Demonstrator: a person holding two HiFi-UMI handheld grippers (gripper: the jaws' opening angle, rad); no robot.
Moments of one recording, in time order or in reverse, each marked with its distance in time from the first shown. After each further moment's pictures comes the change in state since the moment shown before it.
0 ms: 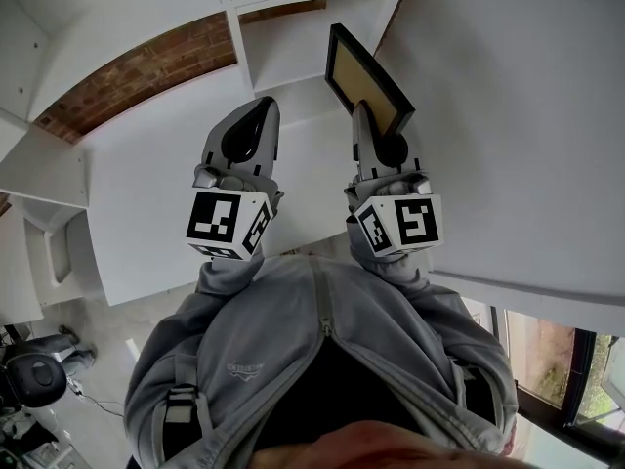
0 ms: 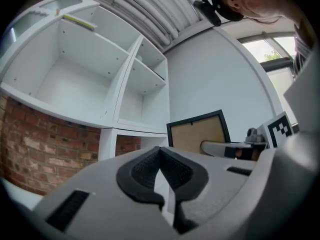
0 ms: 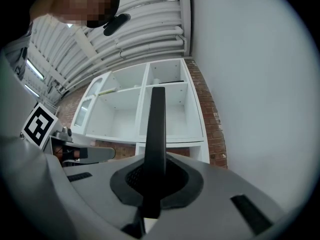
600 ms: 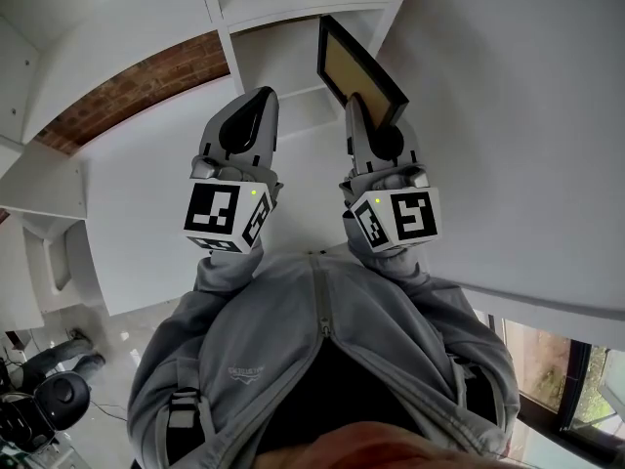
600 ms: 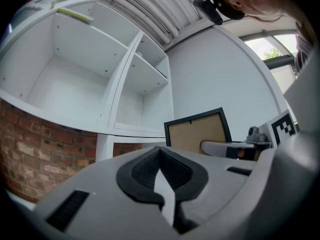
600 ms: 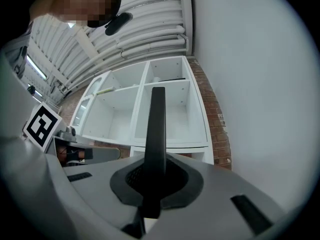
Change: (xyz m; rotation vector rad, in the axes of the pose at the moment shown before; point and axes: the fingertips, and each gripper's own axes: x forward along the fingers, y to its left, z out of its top) left arm 0.043 0.016 0.013 0.019 -0.009 -0.001; right arm 0.040 -0.014 0.009 -0.017 -0.018 0.029
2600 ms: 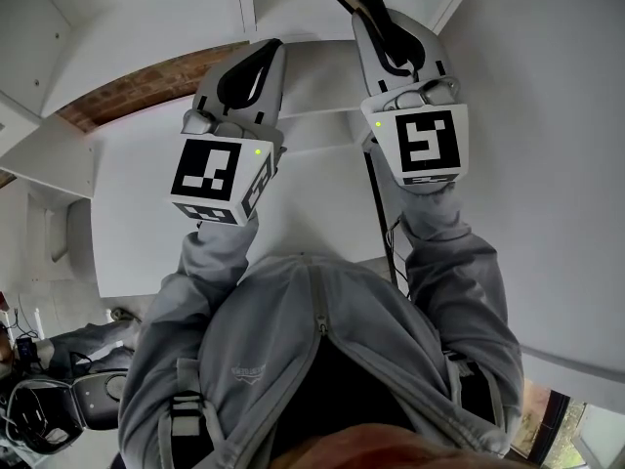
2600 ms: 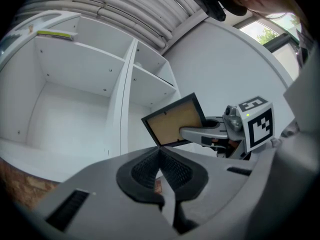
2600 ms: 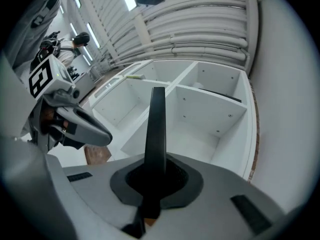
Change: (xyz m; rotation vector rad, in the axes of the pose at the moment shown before) left arm 0.034 0.040 0.074 0.144 -0.065 0.115; right arm 0.122 0.009 0.084 -0.560 -0.060 0.262
